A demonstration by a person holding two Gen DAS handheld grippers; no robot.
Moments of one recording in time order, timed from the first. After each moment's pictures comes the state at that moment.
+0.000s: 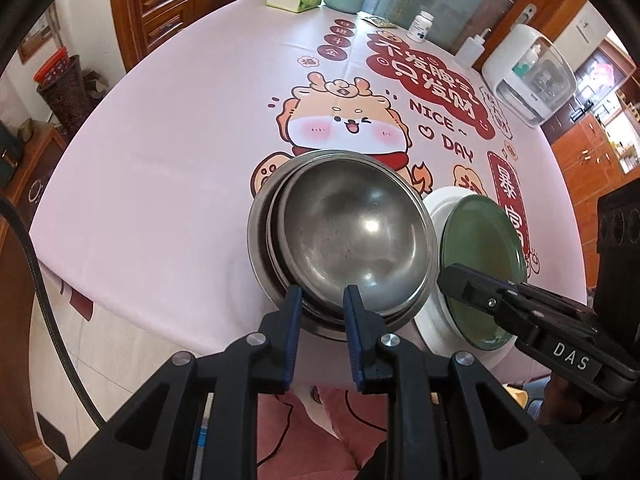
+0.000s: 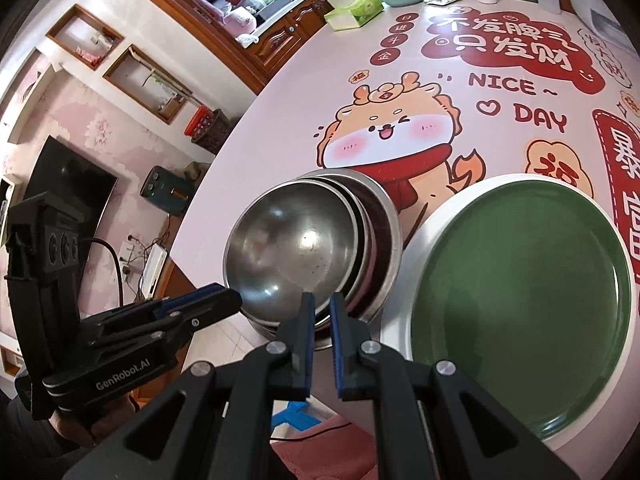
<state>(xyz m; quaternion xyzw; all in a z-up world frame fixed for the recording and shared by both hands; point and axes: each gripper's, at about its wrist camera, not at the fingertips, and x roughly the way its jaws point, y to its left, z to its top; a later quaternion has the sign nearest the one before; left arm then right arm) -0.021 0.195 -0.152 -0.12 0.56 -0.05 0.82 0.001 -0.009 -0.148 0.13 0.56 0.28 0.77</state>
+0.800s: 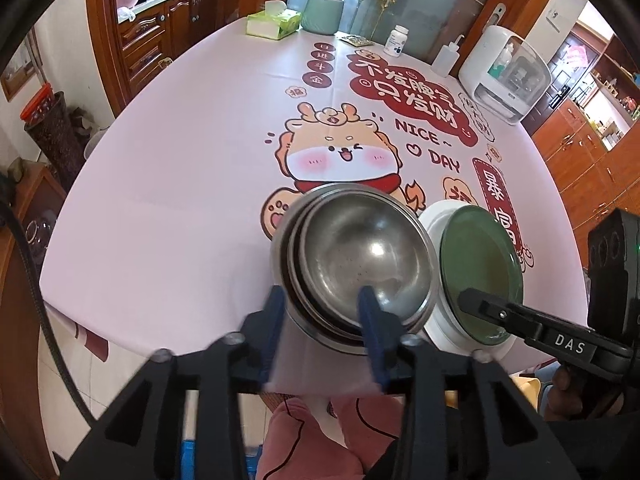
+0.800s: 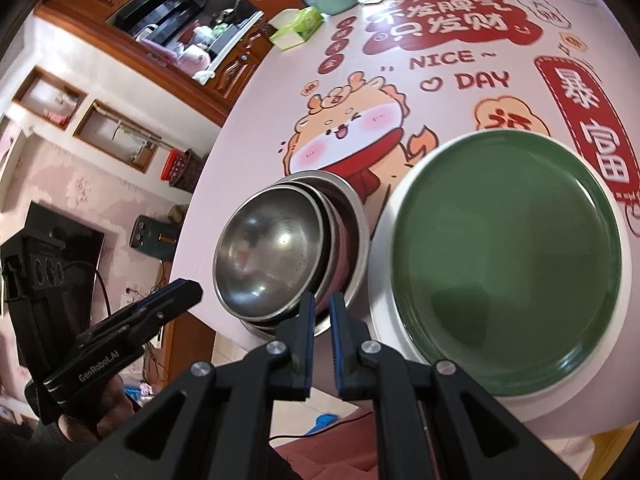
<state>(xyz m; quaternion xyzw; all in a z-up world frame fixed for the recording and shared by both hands) -0.019 0.217 -0.132 -0.09 0.53 -0.08 0.84 -0.013 -0.033 -0.155 0.22 0.56 0.20 0.77</state>
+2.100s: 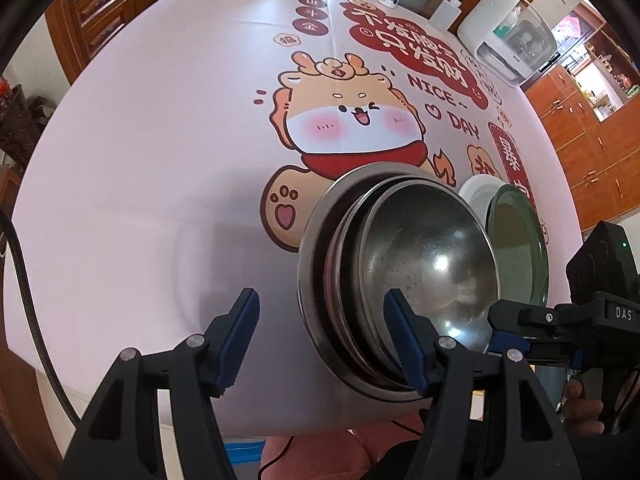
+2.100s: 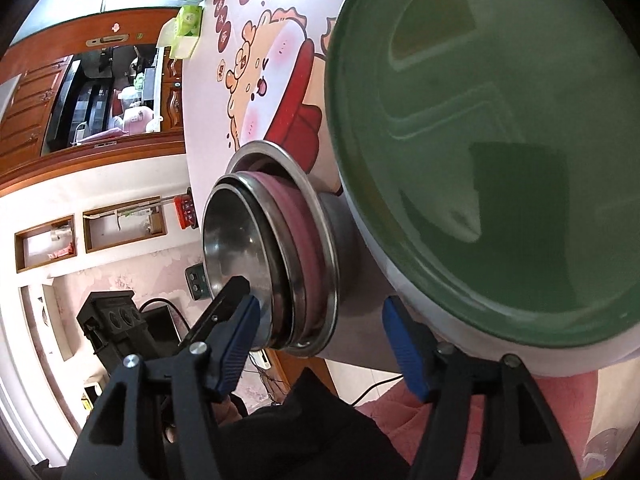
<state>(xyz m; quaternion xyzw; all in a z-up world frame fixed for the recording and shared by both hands) 0.044 0.227 -0.198 -0.08 0.60 -0.13 0.79 0.004 -0.040 -0.230 0.45 0.64 0.15 0.61</state>
